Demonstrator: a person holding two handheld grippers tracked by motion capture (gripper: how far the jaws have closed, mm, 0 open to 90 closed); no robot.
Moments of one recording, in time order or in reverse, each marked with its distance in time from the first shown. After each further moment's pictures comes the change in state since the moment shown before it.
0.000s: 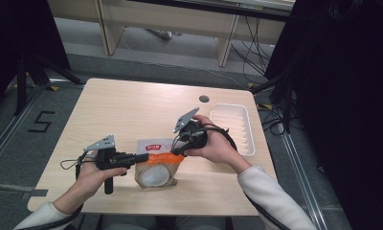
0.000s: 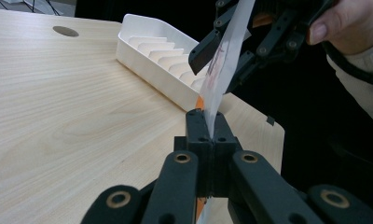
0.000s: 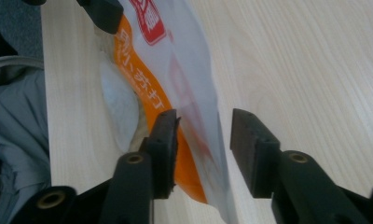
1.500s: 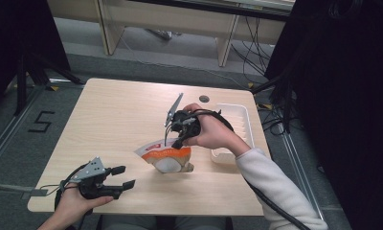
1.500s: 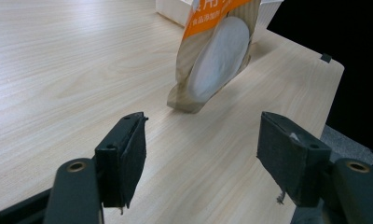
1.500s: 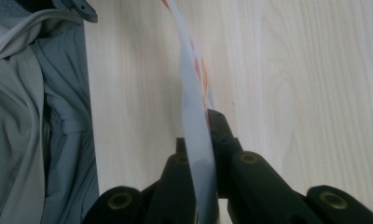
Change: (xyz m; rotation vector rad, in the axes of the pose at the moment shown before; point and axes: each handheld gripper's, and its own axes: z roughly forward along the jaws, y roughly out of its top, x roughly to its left) left arm -0.025 -0.045 -0.041 0.130 0.228 0.137; right arm 0.000 0.045 -0.028 0.265 0.081 -0.078
